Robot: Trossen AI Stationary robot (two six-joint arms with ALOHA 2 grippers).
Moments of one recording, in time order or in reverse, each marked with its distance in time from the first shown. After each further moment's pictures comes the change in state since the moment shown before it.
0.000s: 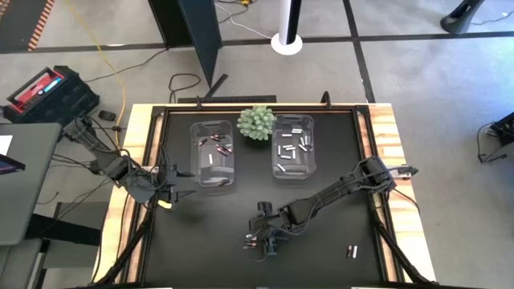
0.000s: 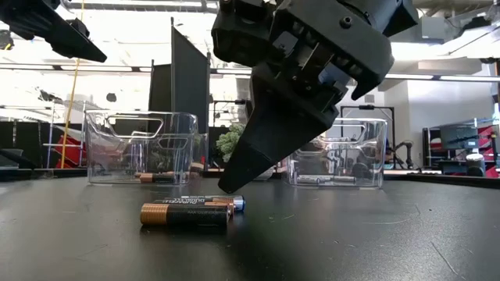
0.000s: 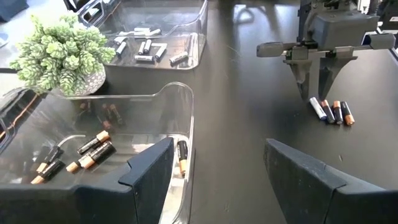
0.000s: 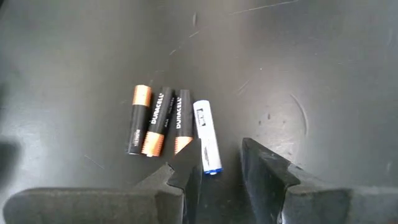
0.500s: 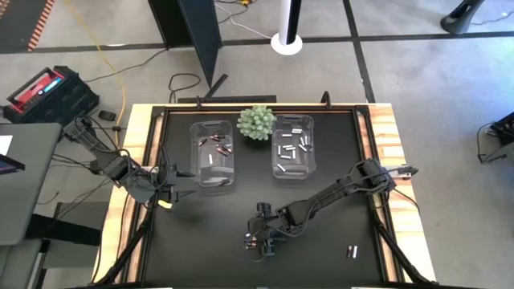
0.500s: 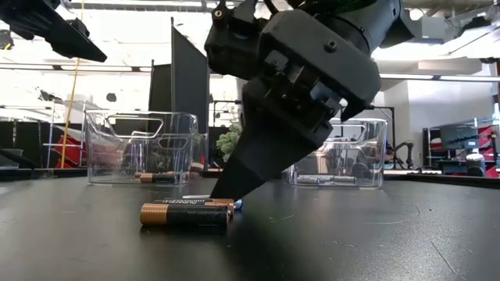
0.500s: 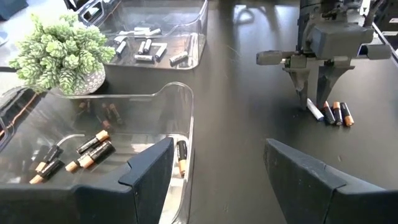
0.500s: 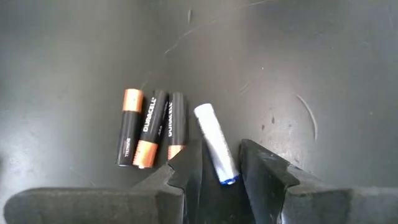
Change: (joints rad) left arm 0.000 -0.001 0.000 0.002 0.000 -0.005; right arm 0.003 0.042 0.002 0.046 0.006 0.020
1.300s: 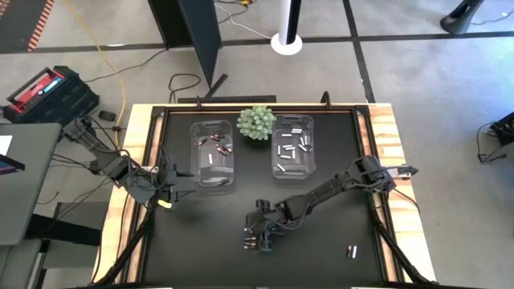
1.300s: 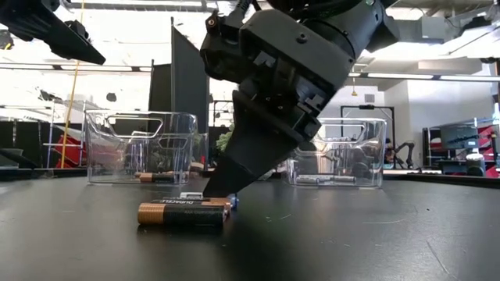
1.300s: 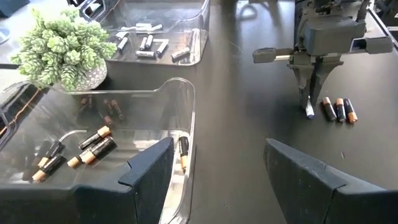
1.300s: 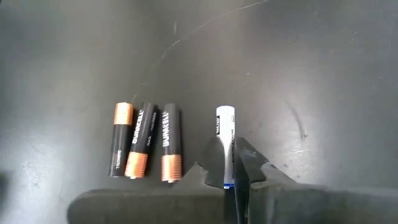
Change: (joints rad) left arm 0.000 -0.001 0.000 -0.025 0.000 -0.013; right arm -0.067 0.003 0.001 -0.014 -0.017 0.014
